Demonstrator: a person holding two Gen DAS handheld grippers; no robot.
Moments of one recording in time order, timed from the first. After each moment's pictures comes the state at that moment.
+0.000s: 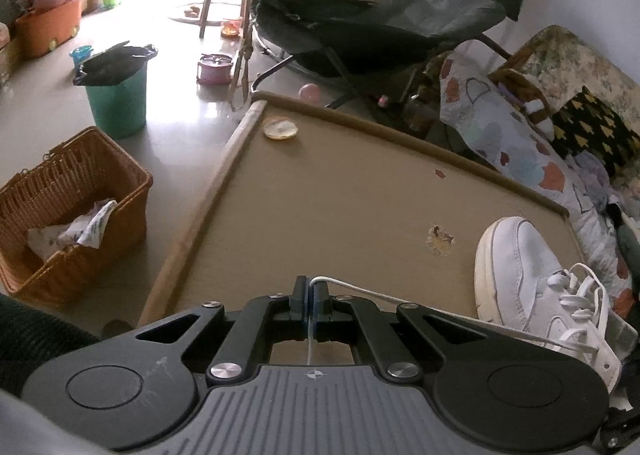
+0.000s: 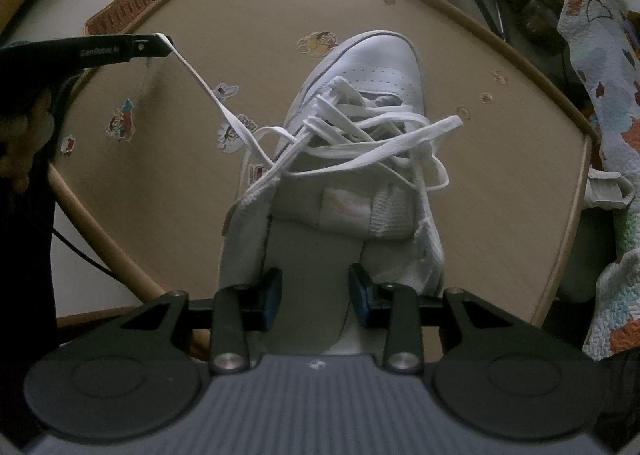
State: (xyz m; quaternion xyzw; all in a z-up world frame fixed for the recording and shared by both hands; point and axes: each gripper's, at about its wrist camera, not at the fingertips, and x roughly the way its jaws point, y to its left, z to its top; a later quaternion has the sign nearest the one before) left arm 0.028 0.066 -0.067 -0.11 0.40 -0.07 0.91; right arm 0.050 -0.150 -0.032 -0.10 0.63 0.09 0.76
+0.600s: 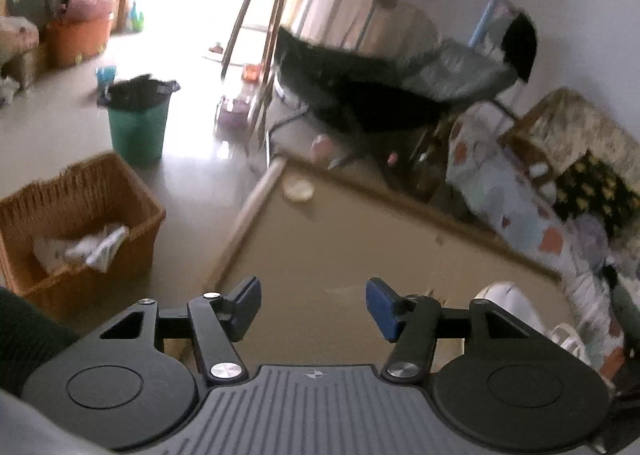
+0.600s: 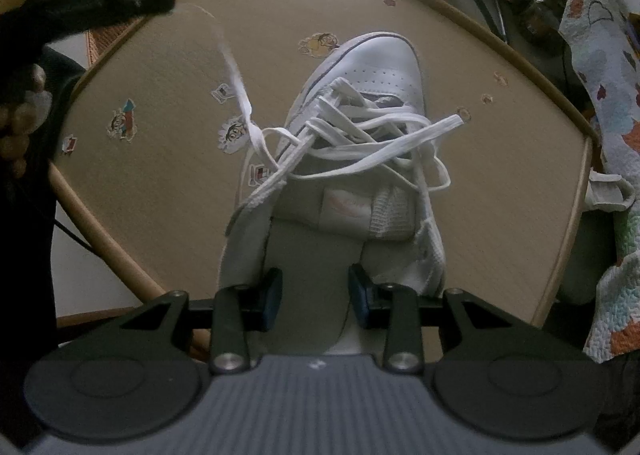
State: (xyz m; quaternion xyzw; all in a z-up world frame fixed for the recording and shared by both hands) left arm 0.008 0.071 -0.036 -0.15 0.30 -0.04 0.94; right arm 0.047 -0.152 -0.033 -0.10 0.63 0.10 0.76
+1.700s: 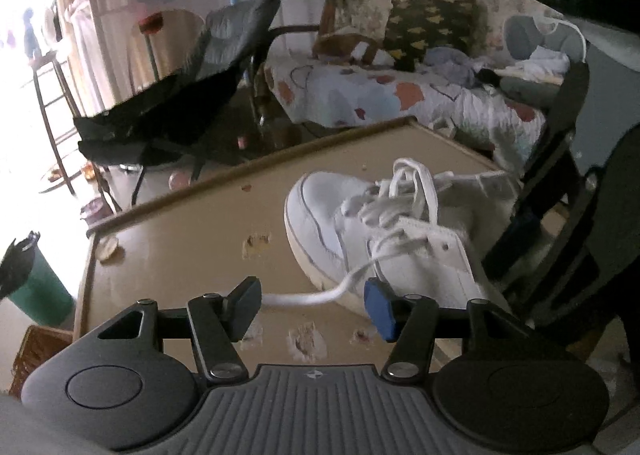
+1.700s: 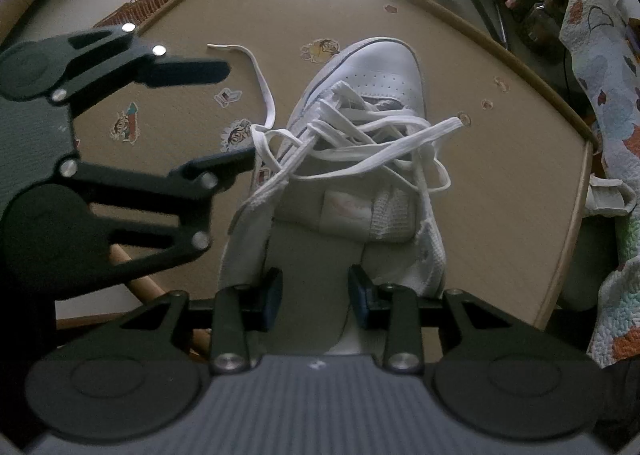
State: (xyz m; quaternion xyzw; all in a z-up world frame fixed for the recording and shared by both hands) left arm -0.024 -0.054 -0.039 0.15 0.28 -0.27 0.91; right arm 0.042 -0.159 -0.036 -0.10 0.62 0.10 0.77
